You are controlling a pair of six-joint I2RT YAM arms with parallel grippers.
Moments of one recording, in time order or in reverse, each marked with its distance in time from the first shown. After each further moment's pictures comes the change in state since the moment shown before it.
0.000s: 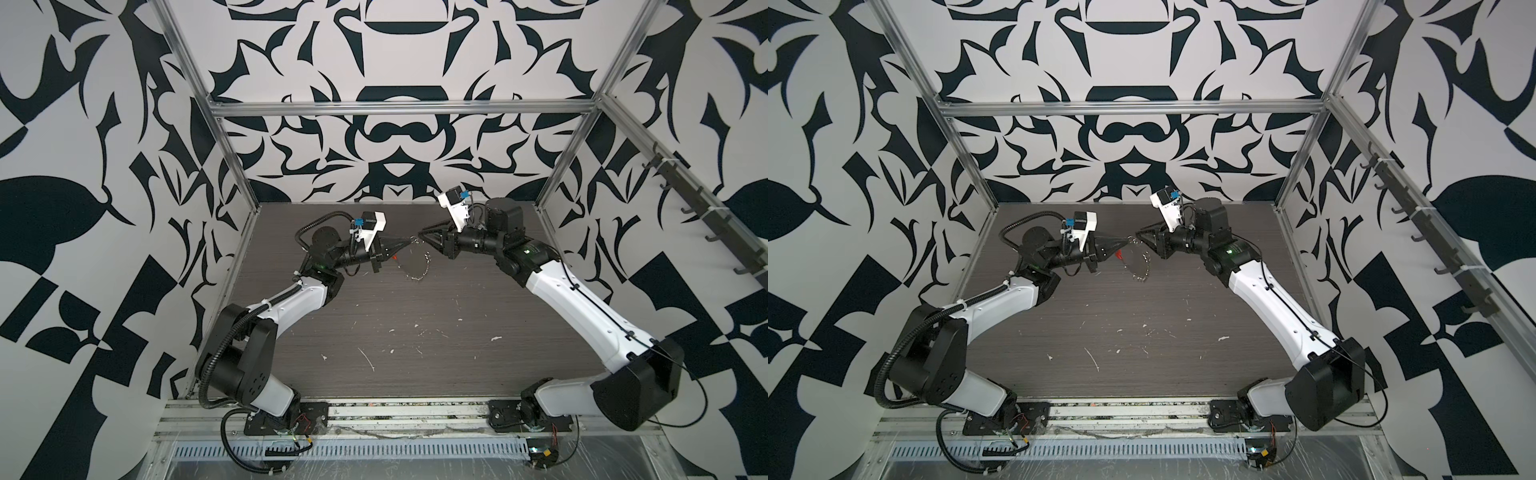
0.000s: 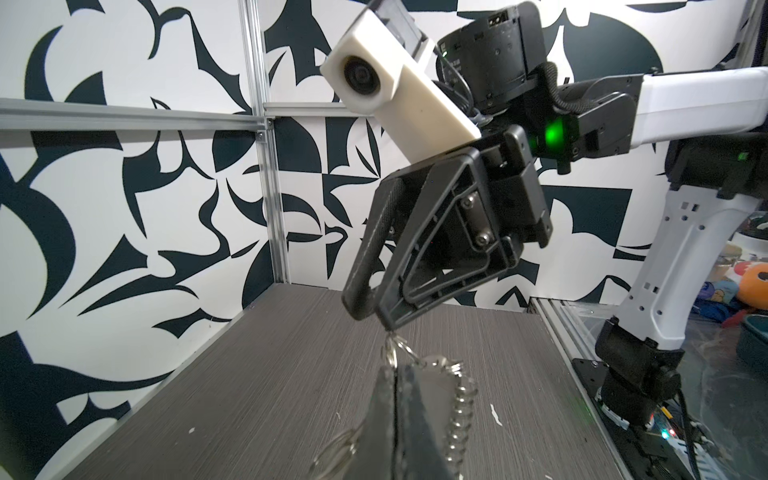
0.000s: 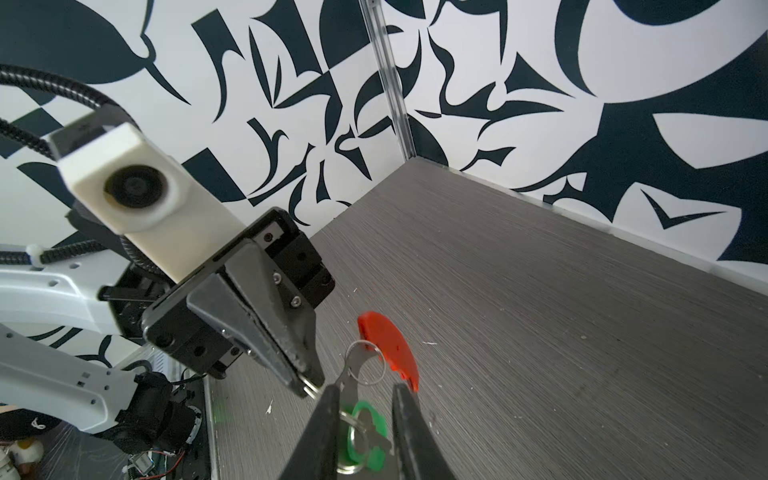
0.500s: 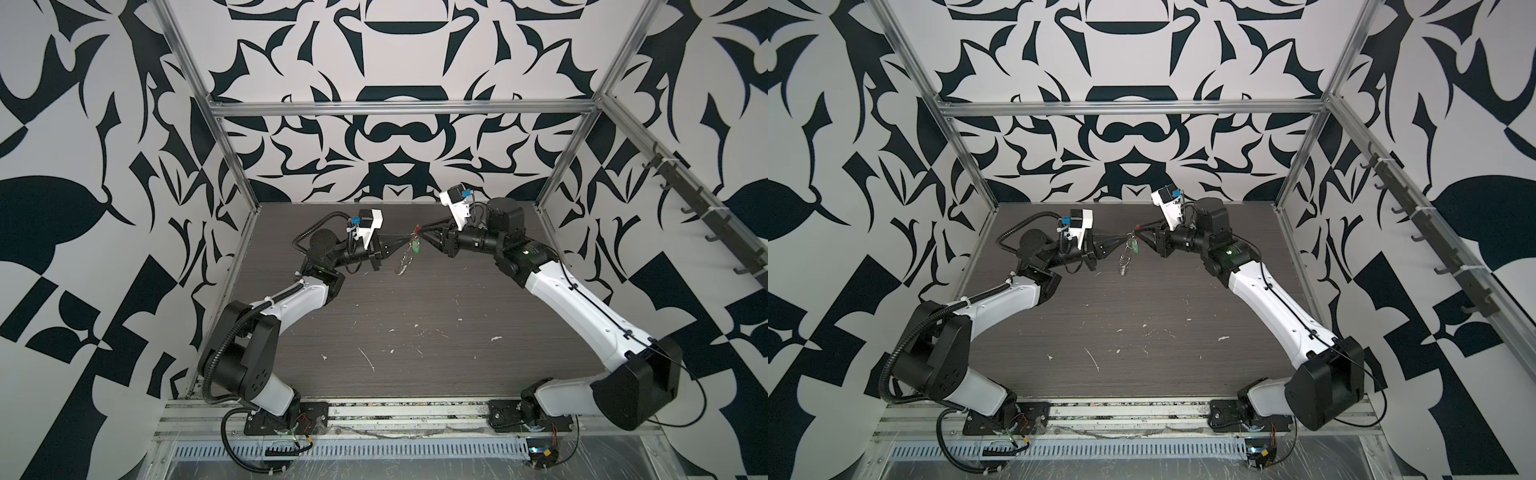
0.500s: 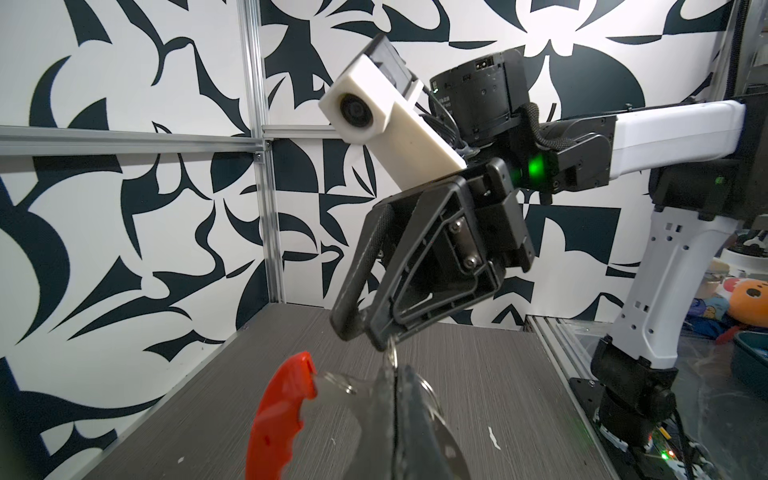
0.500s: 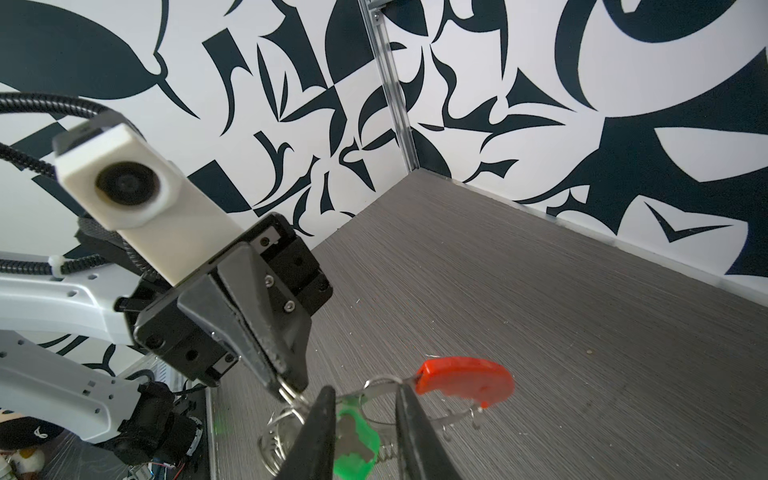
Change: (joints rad) left arm 0.000 0.022 0.000 0.108 0.000 -0.078; right arm -0.005 0.001 -0.021 0.054 -0.011 0.024
